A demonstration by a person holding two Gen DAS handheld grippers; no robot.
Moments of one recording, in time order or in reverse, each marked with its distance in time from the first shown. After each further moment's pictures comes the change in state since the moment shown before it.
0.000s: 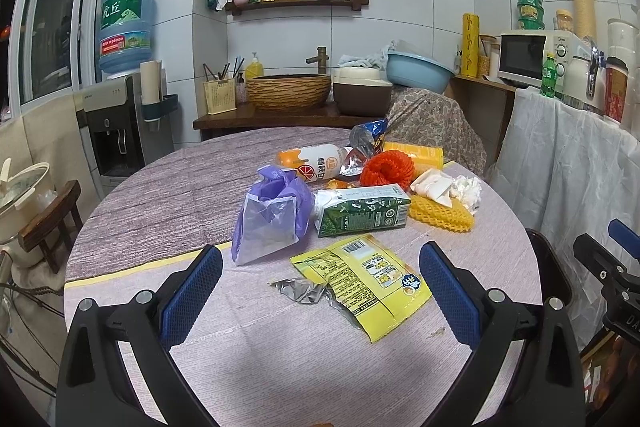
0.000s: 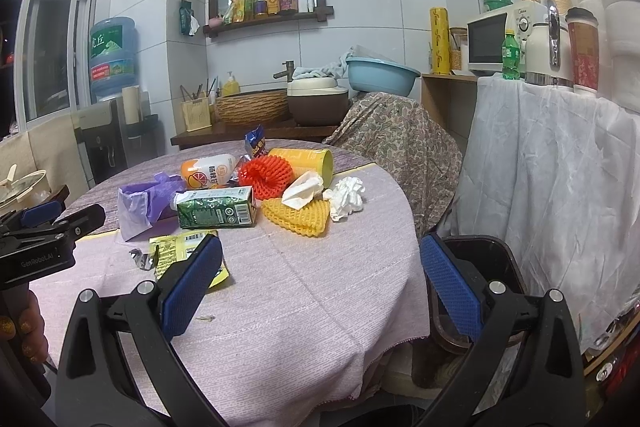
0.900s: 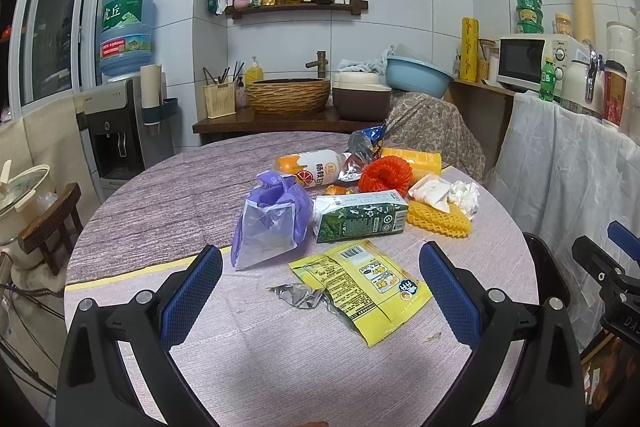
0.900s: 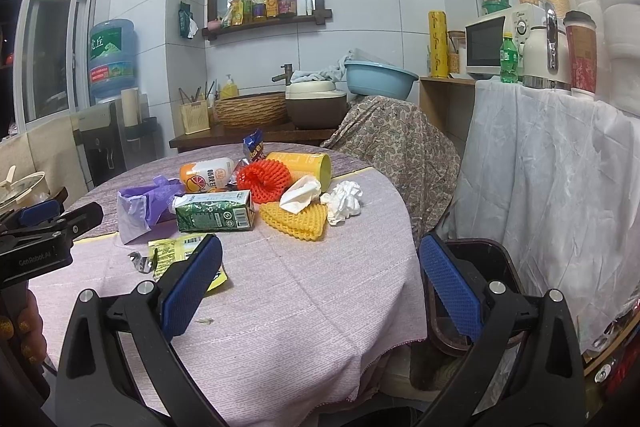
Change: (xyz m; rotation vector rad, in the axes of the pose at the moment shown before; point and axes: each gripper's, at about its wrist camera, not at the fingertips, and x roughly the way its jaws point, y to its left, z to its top) left arm -0.005 0.001 0.003 -0.006 -0.019 -0.002; right arm -0.004 0.000 0.003 0.002 -0.010 -0.006
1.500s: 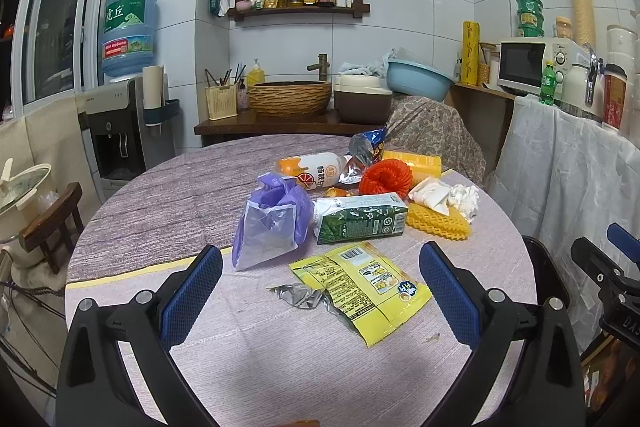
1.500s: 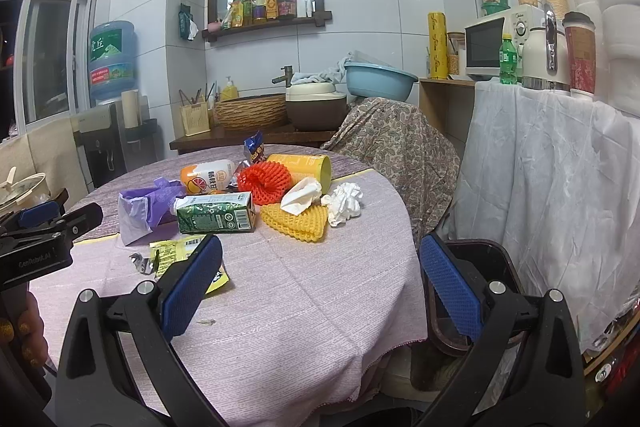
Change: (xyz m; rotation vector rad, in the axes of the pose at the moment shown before) left arm 0.000 -0.003 0.003 -0.002 -0.007 0.003; right arm -0.001 0.000 -0.001 -0.002 -0.006 0.000
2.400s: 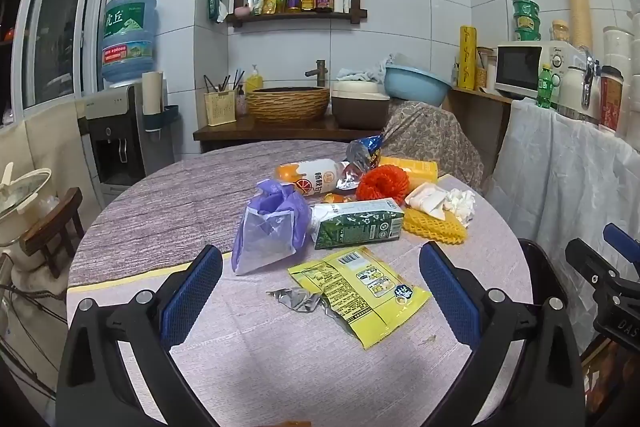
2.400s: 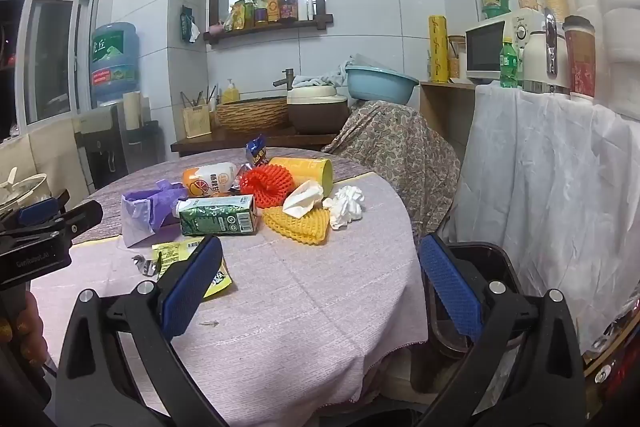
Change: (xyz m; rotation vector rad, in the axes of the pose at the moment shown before) left arm -0.007 0.001 0.004 -0.003 -0.012 -0.006; right arm -0.003 0.001 0.001 -0.001 -0.010 0.004
